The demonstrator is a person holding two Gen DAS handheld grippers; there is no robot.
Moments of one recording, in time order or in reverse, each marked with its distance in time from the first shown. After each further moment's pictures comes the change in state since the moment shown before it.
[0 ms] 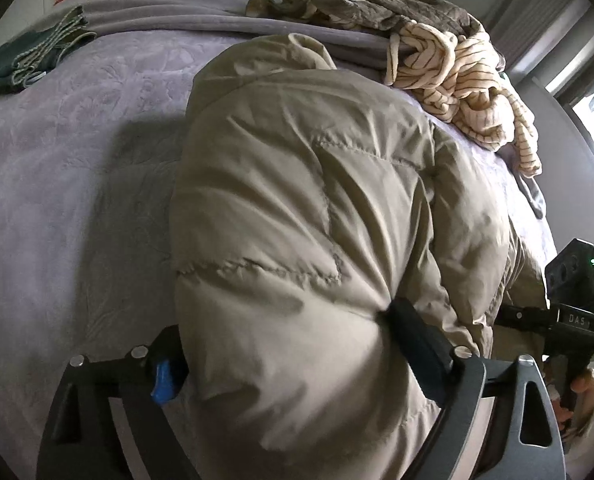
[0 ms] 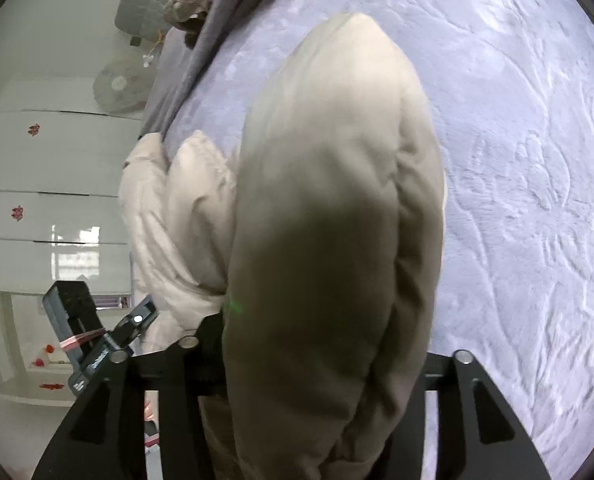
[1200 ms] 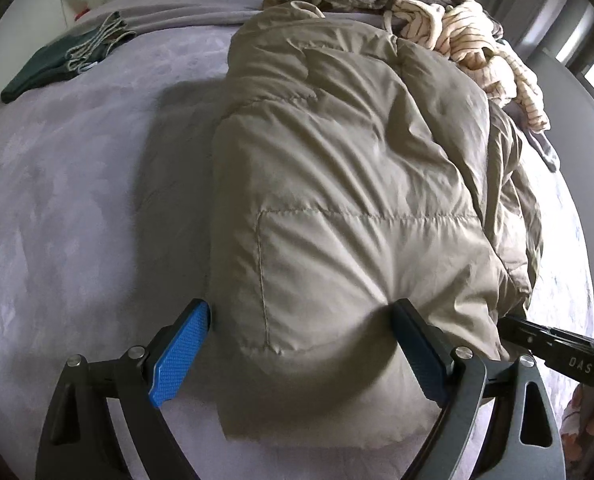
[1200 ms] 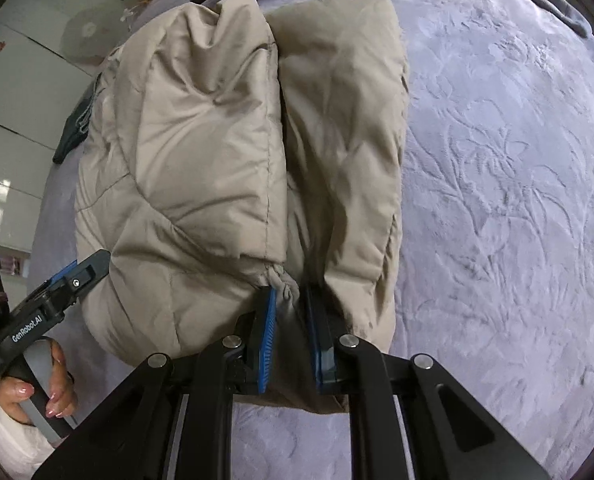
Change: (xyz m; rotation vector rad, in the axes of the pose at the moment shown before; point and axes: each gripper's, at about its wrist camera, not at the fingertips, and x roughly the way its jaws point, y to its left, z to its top) left arm -0.070 -0.018 -0.103 0.042 0.021 0.160; right arm -0.031 0.041 -0.094 -0.197 -0.067 -0.421
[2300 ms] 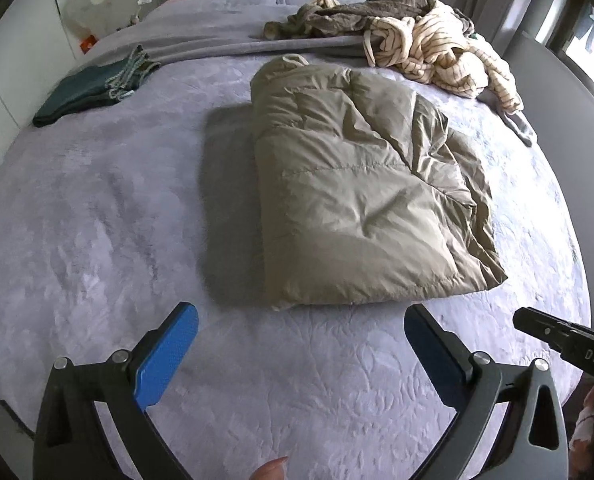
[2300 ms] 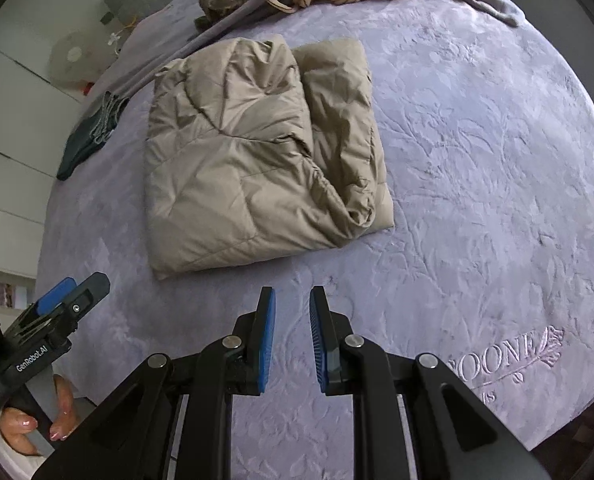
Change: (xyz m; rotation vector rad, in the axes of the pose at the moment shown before) left arm -0.131 -0.002 -0.055 0.083 -0.027 0.060; right arm -0.124 0.044 -0.109 0.096 -0.067 -0.072
